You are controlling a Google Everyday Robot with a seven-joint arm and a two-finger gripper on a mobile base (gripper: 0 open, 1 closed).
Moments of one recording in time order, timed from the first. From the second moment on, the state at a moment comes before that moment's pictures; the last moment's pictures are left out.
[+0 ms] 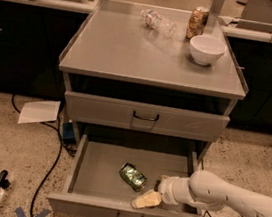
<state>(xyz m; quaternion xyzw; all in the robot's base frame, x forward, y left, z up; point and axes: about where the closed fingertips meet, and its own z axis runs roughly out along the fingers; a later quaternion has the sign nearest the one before) 0.507 -0.103 0.418 -0.36 0.86 0.26 0.26</state>
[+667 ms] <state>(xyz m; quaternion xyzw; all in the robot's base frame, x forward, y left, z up) 0.548 -0.081 0.384 -0.38 0.85 0.28 0.25</state>
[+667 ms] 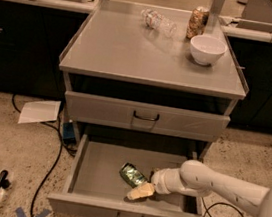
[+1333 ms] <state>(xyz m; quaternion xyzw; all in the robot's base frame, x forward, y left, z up) 0.572 -0.063 0.371 -0.38 0.84 0.29 0.25</state>
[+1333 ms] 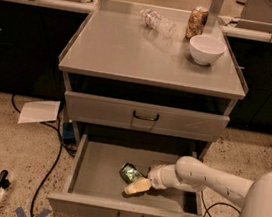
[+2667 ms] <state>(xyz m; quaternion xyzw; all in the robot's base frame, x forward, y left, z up) 0.576 -0.055 0.349 -0.34 0.87 0.26 0.25</state>
